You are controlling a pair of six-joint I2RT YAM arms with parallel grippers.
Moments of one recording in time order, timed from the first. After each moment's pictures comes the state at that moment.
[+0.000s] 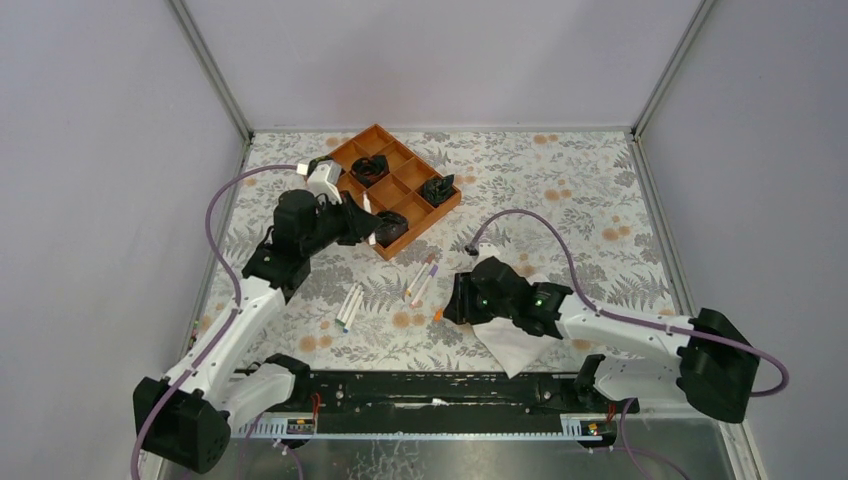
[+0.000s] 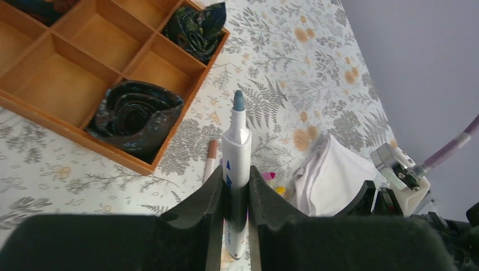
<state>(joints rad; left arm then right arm) -0.31 1.02 0.81 -0.14 0.33 -0.50 0.98 1.16 0.62 -0.22 0.01 0.78</state>
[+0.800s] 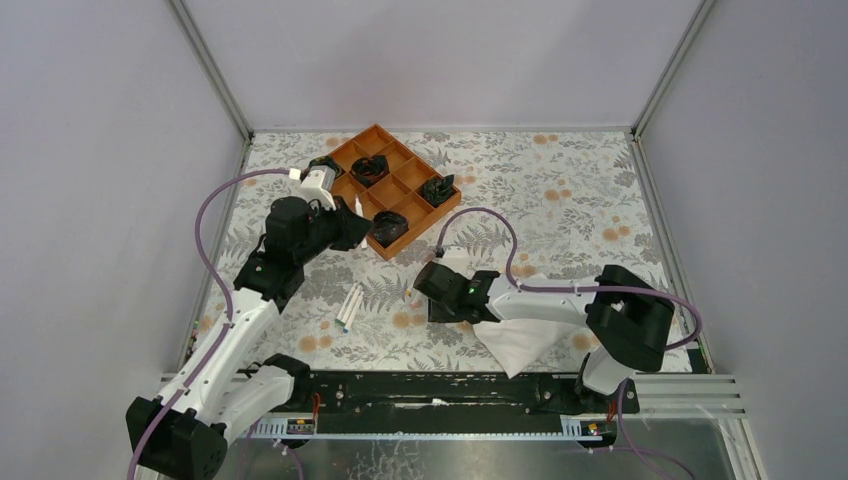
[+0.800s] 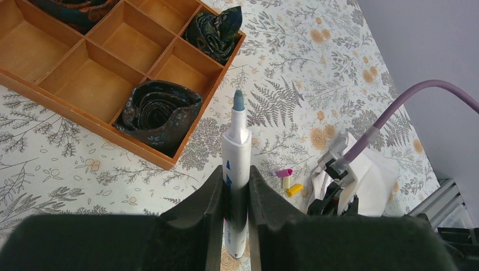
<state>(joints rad) -0.31 0.92 0.79 -0.21 0.26 -0.41 1.10 1.63 0.94 -0.38 0.27 0.99</state>
